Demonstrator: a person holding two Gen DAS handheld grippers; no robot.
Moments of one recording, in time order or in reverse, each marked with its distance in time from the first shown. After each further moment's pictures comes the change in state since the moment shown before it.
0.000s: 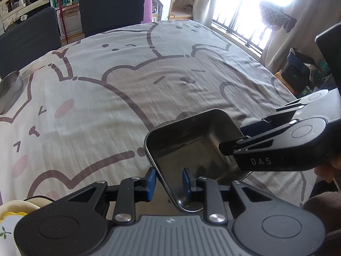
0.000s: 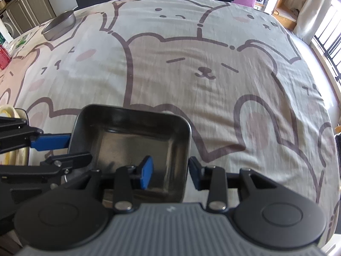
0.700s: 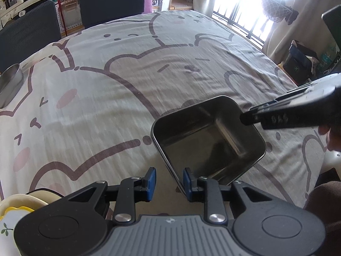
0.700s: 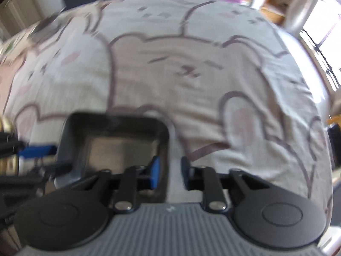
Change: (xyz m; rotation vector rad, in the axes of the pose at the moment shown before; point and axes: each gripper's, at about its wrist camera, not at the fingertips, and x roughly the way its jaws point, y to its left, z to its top) left arm 0.005 0.007 -0.007 0.012 0.051 0.006; right arm 0.001 -0.016 0.004 0.075 -0.007 -0.054
